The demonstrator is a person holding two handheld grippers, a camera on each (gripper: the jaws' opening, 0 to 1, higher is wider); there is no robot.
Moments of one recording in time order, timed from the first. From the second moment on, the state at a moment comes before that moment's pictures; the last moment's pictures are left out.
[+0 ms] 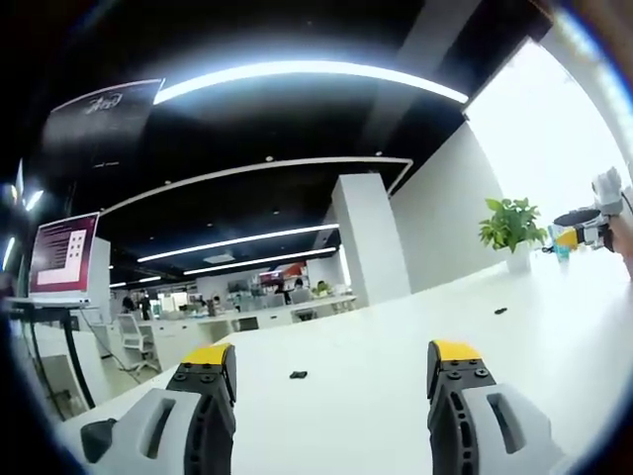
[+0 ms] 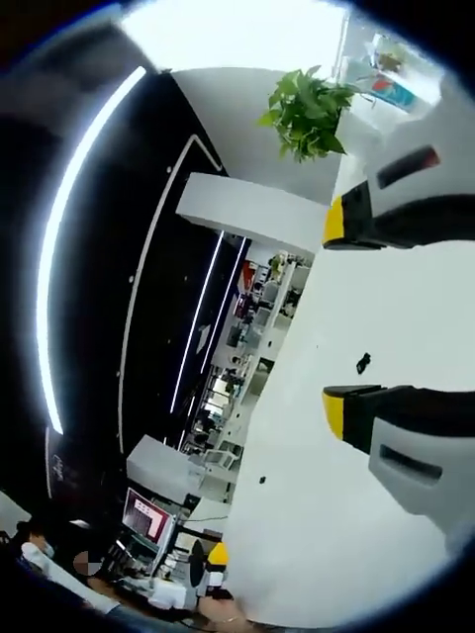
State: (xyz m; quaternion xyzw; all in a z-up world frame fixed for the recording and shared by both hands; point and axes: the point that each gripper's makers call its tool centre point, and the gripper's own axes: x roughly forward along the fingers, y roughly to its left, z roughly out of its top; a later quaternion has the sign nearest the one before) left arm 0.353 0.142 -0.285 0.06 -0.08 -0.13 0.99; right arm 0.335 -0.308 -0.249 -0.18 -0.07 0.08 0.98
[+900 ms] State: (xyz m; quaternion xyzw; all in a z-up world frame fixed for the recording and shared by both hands) left arm 0.354 0.140 -0.289 0.07 -0.07 -0.14 0.99; right arm 0.337 -0.308 -0.275 -0.19 -0.03 0.08 0.98
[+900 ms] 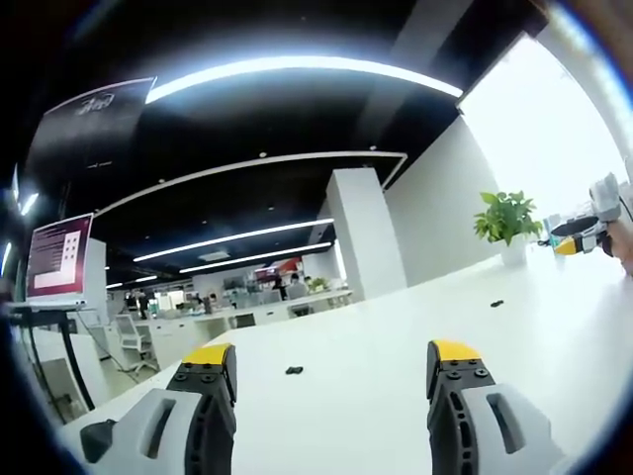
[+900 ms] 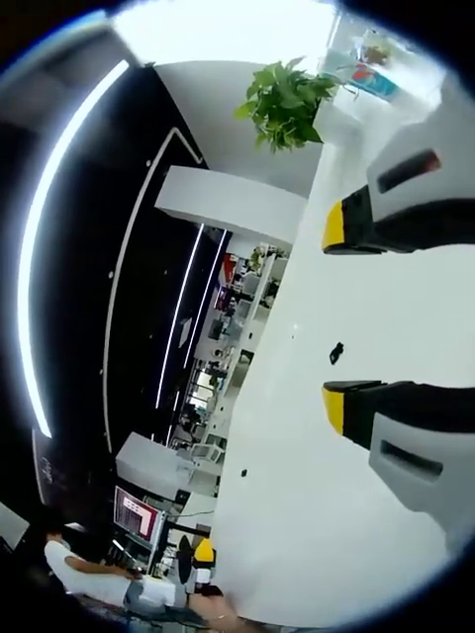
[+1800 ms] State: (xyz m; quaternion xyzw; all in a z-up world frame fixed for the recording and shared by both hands) left arm 0.354 0.137 -0.294 0.07 -0.05 -0.14 0.99; right arm 0.338 -0.310 -0.283 -0.19 -0.02 0.08 0.98
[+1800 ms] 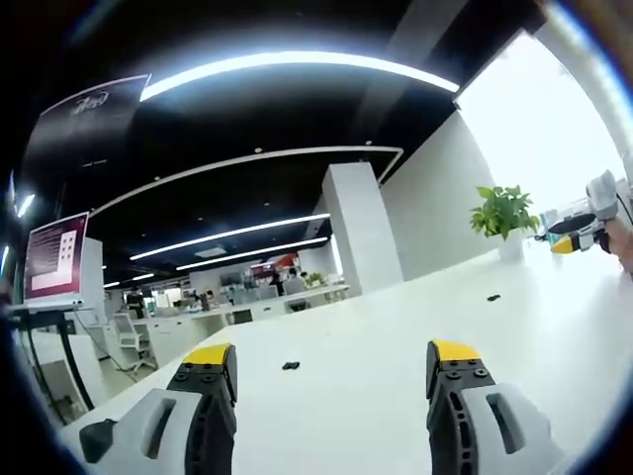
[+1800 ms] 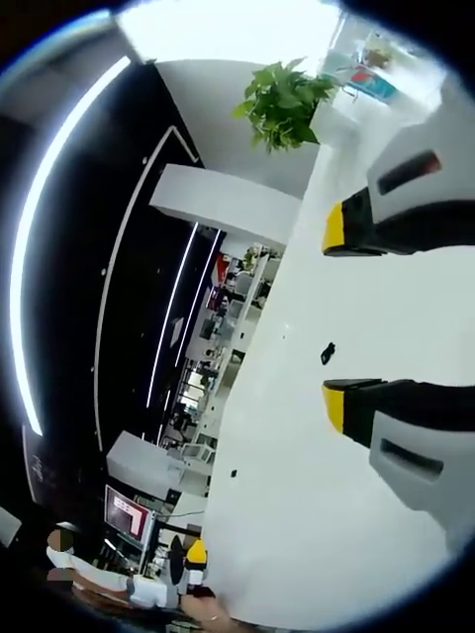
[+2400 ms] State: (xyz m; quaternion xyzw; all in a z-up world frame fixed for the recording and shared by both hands) left arm 0.352 0.135 -0.296 0.08 -0.05 -0.15 0.98; right arm 0.339 -0.312 -0.287 -0.20 -0.01 0.07 0.98
